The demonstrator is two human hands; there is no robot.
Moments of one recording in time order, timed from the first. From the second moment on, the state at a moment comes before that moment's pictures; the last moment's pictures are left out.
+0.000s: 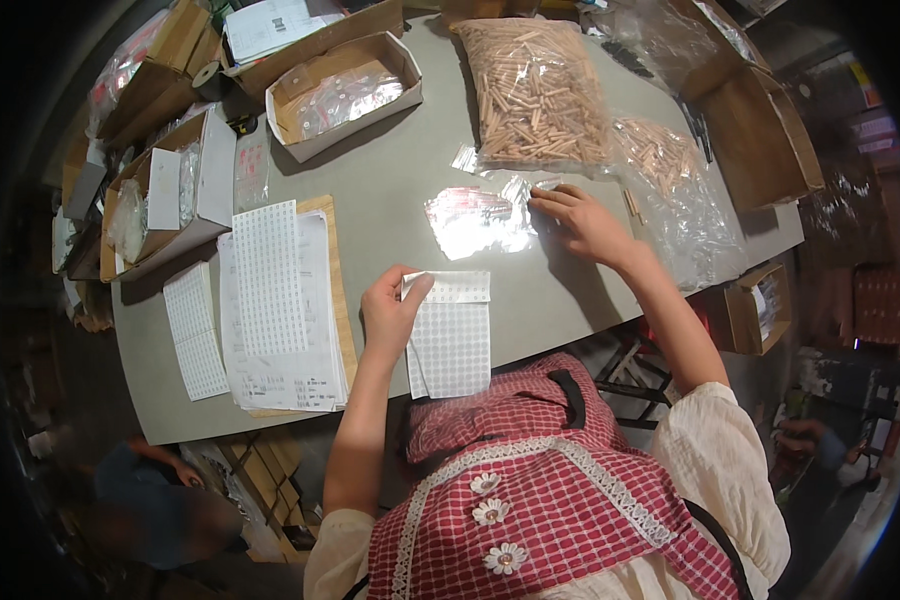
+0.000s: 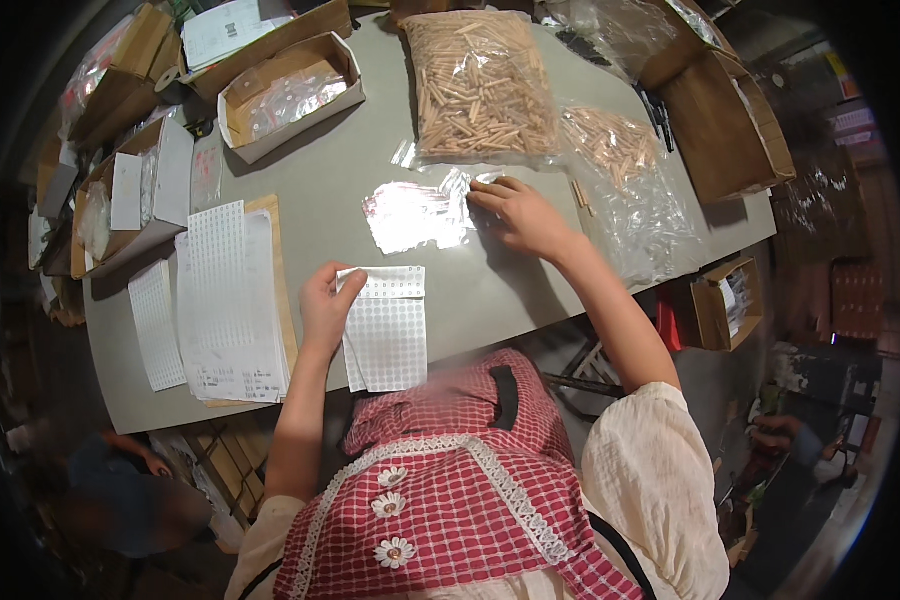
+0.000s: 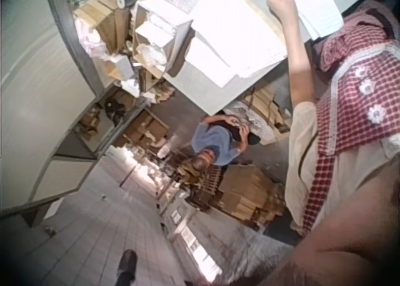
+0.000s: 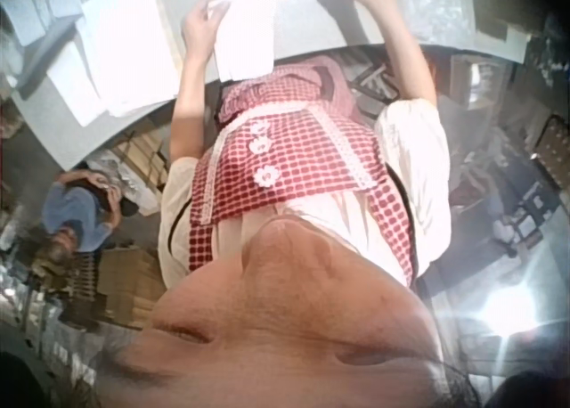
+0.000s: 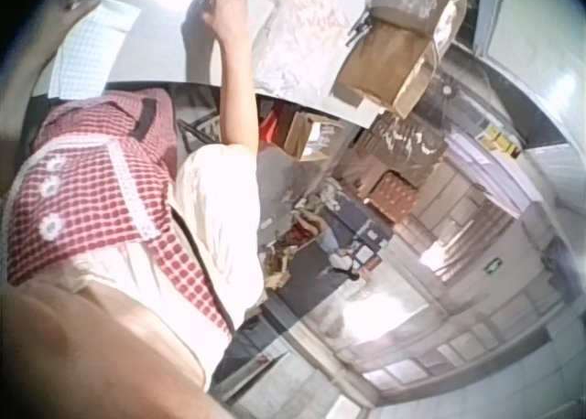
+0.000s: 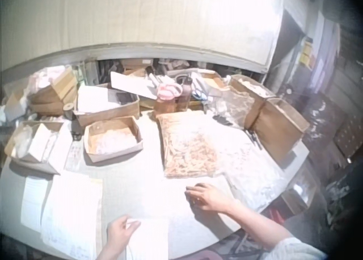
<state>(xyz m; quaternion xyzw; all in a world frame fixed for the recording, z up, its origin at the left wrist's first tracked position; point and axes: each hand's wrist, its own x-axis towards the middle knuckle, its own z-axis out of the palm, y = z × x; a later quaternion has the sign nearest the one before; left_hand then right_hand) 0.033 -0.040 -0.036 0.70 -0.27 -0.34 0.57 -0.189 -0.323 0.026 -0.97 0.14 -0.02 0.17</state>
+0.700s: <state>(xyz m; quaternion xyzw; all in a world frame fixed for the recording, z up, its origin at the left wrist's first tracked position) 0.021 -0.049 -0.004 0.62 -0.31 -0.45 0.56 -0.197 -0.249 0.019 -0.91 0.19 -0.33 0.13</state>
